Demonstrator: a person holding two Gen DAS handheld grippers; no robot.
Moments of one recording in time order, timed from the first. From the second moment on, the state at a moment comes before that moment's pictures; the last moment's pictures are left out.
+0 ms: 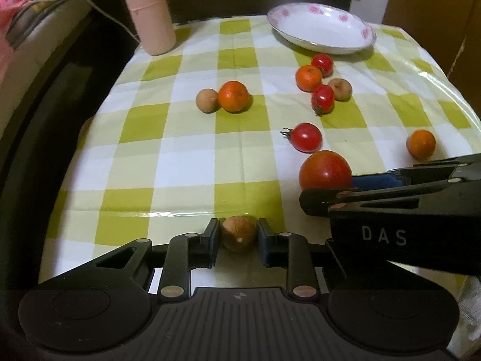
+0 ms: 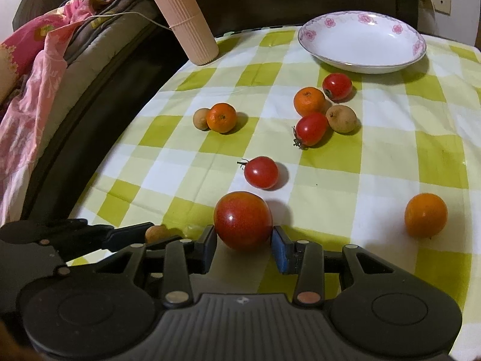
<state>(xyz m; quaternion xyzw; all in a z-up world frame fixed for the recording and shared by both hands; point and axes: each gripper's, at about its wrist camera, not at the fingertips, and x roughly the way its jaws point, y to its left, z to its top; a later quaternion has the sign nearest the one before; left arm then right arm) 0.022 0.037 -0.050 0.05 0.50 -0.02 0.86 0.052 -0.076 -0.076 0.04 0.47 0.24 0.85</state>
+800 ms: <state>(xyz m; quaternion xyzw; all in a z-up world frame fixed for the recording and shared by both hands) 0.006 0.060 -0.036 0.02 0.49 -0.02 0.87 0.054 -0.085 -0.055 0.06 0.43 0.22 0.87</state>
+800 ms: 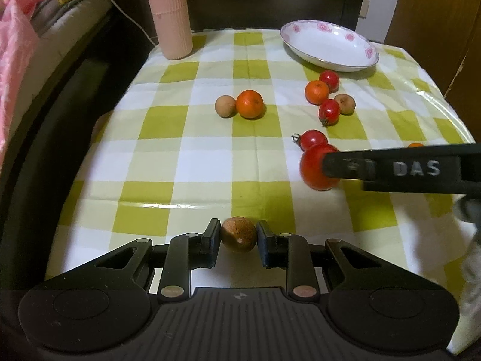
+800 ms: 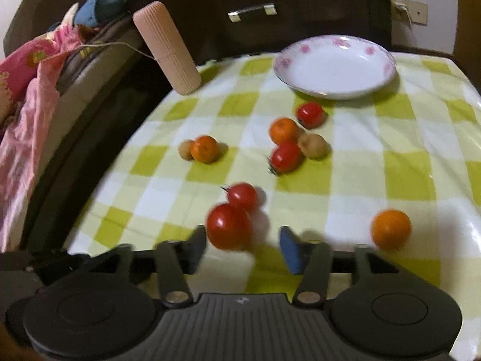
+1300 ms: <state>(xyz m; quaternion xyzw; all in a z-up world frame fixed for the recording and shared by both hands) 0.012 0.055 -0.043 0.02 0.50 -0.03 0.87 0.064 -0.052 -0.078 -0.04 0.43 0.21 0.88</state>
